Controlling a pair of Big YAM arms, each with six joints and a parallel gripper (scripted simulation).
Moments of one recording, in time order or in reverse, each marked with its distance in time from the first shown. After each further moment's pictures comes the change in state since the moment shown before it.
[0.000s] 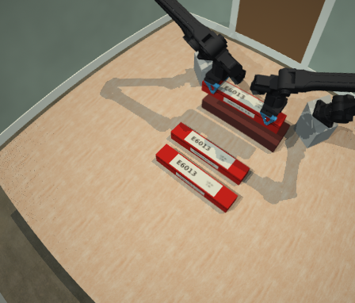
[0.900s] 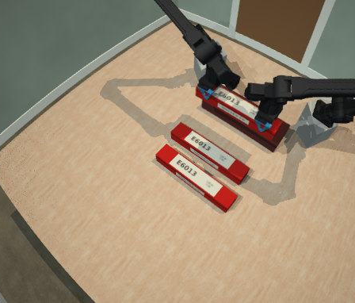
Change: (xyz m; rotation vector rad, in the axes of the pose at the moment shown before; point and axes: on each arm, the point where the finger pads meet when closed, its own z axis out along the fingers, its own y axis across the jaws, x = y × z) left arm -0.001 0.044 -0.001 0.006 0.002 0.003; right arm 0.001 -0.043 -0.001 -0.006 0.004 0.001
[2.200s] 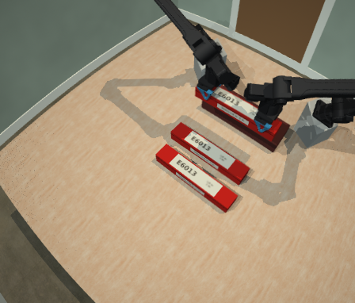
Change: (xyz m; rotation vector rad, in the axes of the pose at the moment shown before) left arm 0.001 0.006 -0.003 0.000 0.004 0.000; right arm -0.001 -0.005 -0.003 -0.001 0.001 0.002
